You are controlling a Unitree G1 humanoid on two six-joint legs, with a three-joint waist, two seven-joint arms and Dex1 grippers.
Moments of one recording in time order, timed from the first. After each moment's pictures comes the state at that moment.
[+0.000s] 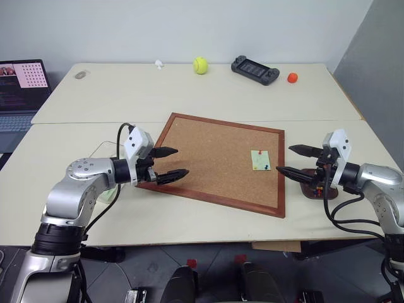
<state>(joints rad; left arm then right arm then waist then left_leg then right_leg) -0.42 0.72 0.03 -0.04 -0.47 0.52 -1.06 -0.32 -0.74 -0.12 -0.09 0.47 0.47 0.98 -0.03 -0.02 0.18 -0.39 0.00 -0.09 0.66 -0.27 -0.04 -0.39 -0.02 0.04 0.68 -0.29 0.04</state>
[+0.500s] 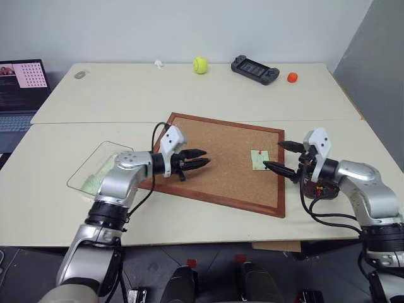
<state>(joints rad) -0.65 0.48 -0.14 0.34 -0.27 0.30 -1.04 -0.42 -0.61 -0.03 0.04 0.35 0.37 0.89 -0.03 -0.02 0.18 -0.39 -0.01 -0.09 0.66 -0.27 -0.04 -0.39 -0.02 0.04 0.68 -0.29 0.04</state>
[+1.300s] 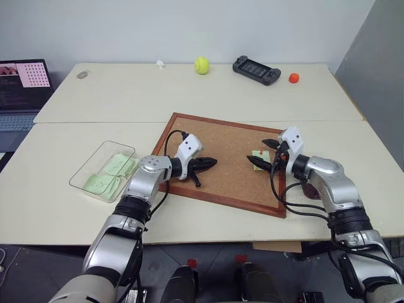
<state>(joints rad) -0.71 0.34 -0.17 0.59 -0.11 0.14 -0.97 -0.58 -0.44 0.04 0.36 0.22 0.25 0.80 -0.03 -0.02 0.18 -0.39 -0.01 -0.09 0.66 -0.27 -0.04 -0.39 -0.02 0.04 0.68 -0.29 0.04</state>
